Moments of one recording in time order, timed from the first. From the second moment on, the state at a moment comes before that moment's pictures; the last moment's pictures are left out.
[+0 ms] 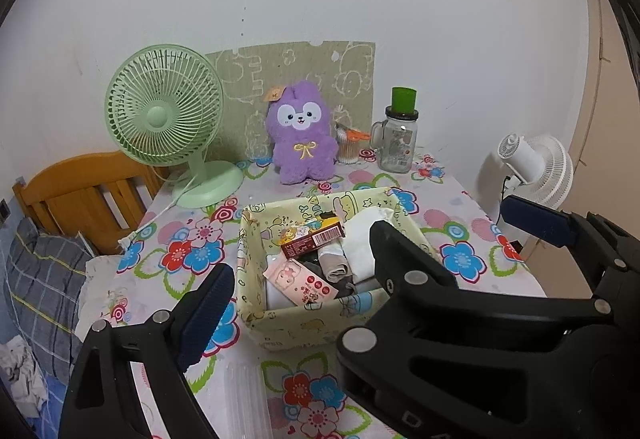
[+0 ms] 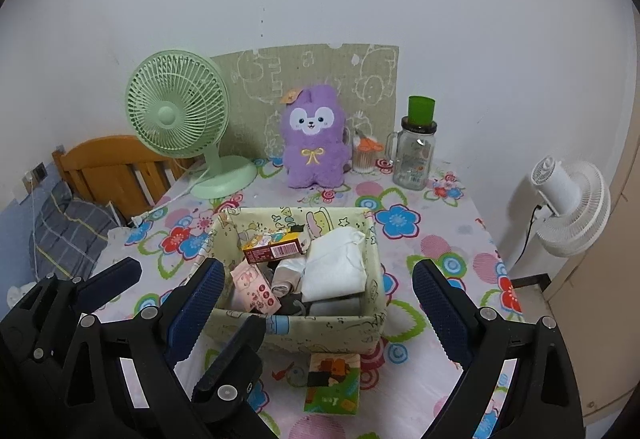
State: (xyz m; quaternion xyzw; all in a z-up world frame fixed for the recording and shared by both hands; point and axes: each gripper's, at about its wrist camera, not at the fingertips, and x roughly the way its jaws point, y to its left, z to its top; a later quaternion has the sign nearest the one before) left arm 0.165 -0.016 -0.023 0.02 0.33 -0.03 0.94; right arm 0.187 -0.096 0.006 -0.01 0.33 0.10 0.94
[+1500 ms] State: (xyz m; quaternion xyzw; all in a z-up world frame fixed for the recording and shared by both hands) left arm 0.062 -0.034 -0.018 0.02 0.29 -0.01 0.96; right arm 0.083 -0.112 0.015 -0.03 0.29 0.07 0.95
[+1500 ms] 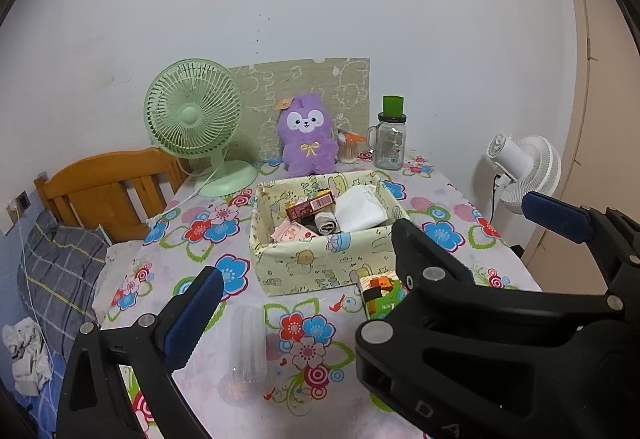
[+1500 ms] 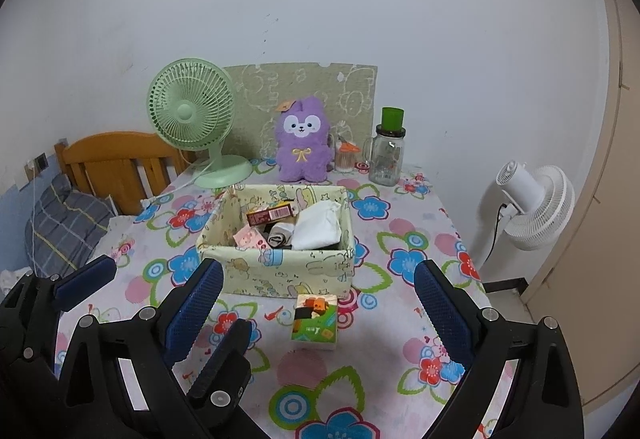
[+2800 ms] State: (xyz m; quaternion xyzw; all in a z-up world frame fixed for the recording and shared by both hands) left arm 0.093 -0.003 -0.134 0.01 0.38 0.01 0.92; right arm 0.111 -0.083 -0.106 -0.03 0.37 0.06 0.93
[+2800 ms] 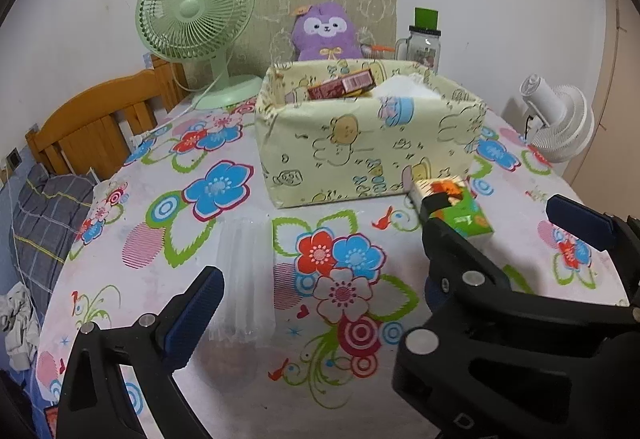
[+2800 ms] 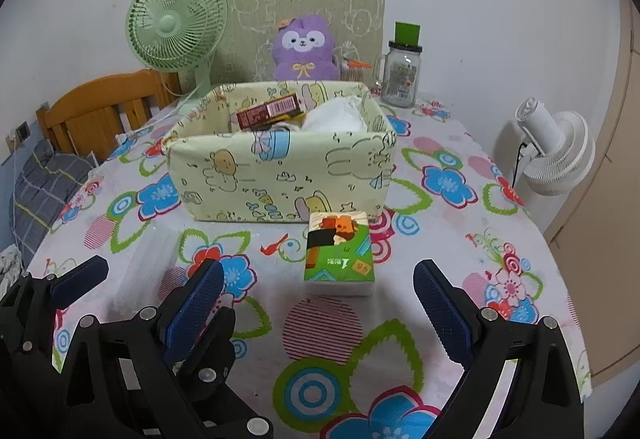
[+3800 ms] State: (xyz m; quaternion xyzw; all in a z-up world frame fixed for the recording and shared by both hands) left arm 0.135 0.048 -0.181 0.00 0.45 0.00 0.89; right arm 0.139 -0.060 -0.143 -0.02 0.42 0.05 0.91
